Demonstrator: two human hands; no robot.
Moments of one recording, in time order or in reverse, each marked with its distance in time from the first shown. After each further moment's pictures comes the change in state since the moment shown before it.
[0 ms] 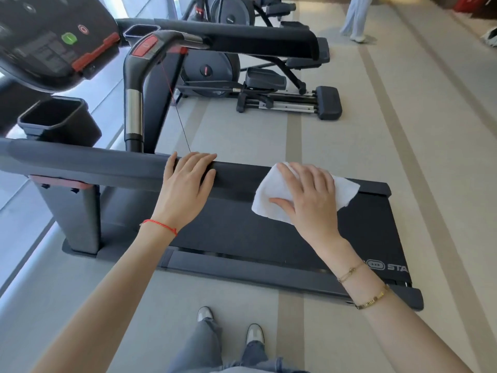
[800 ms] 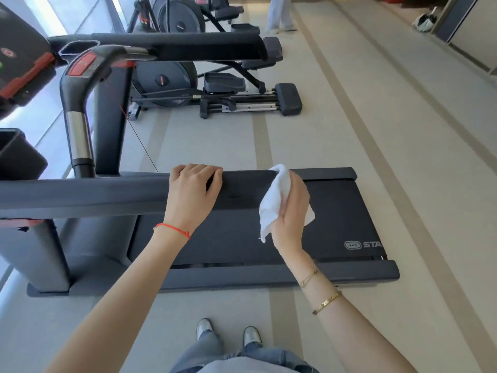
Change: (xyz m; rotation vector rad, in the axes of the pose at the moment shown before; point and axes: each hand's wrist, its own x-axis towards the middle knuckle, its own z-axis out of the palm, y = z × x) left_hand 0.030 0.071 0.031 -0.091 0.063 0.079; right_hand -0.023 -0.007 -0.008 0.726 0.113 0.809
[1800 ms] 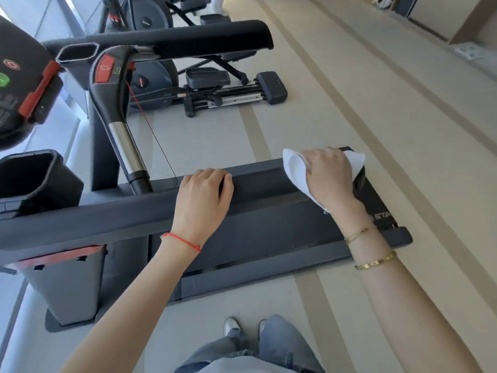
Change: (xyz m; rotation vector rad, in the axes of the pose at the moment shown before) left_hand -0.002 -0.125 -0.068 -0.100 -0.162 0.072; right_hand 0.022 -0.092 0.060 -0.829 -0.170 -0.237
